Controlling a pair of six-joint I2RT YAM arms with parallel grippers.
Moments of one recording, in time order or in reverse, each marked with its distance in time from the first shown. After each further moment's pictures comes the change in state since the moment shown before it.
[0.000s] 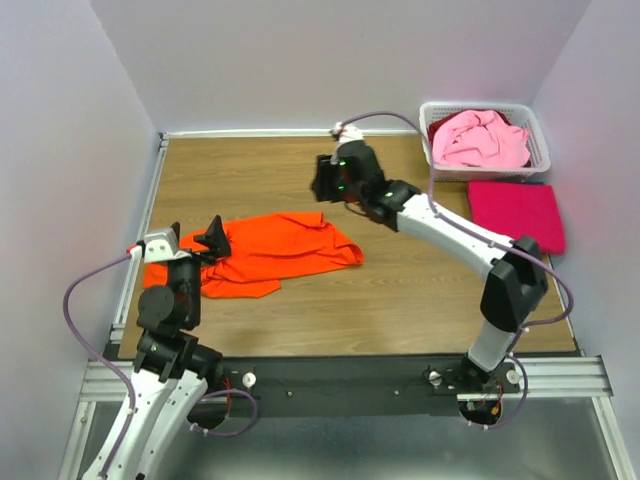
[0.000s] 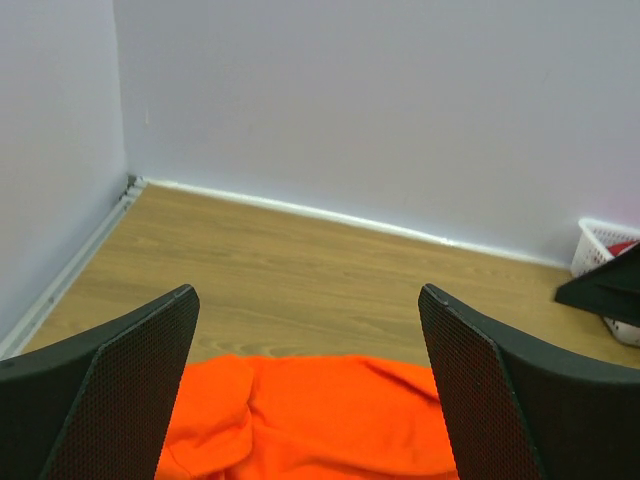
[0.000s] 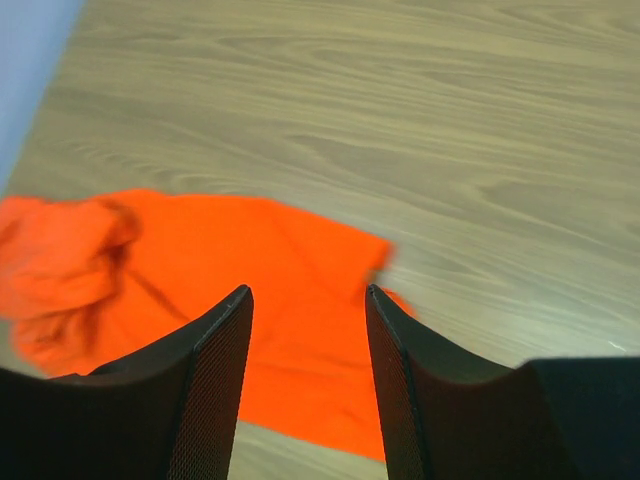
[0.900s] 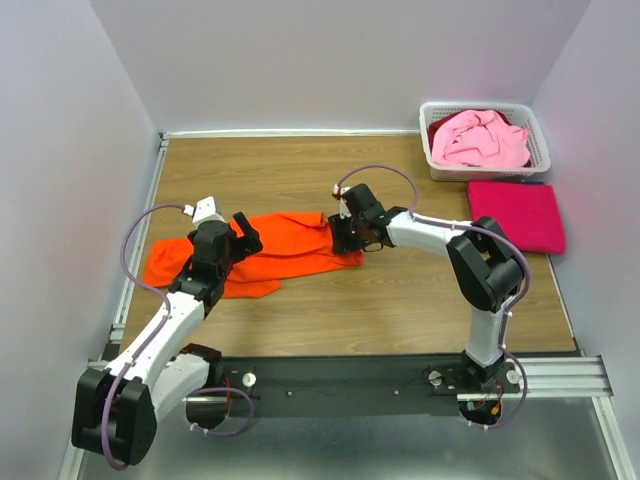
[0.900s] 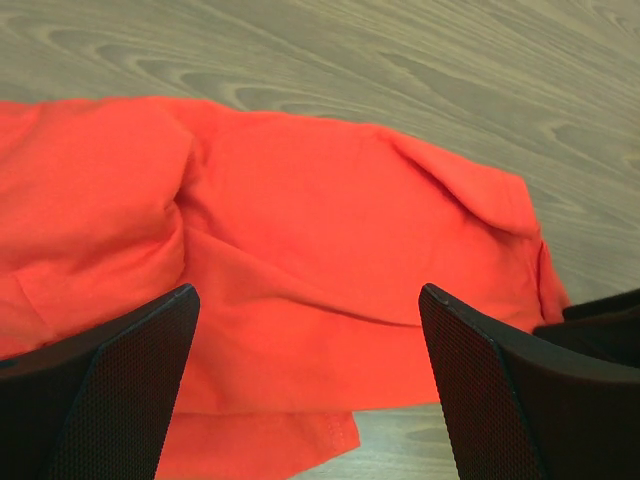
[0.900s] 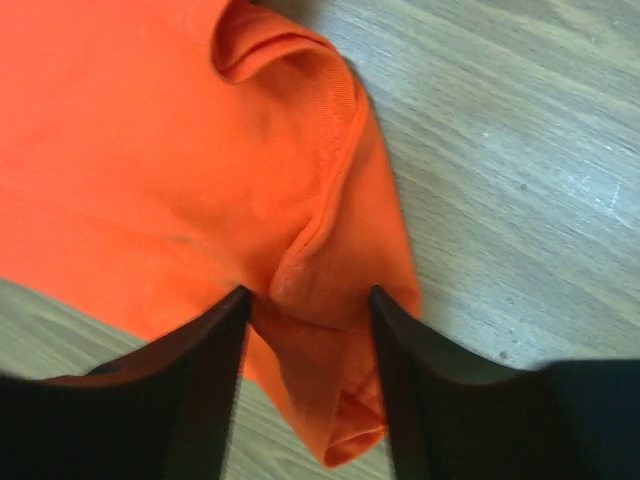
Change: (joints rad) left arm 0.056 0.669 0.066 -0.139 0.170 -0.386; right arm -0.094 0.160 -0.303 -0.006 -0.273 -0.134
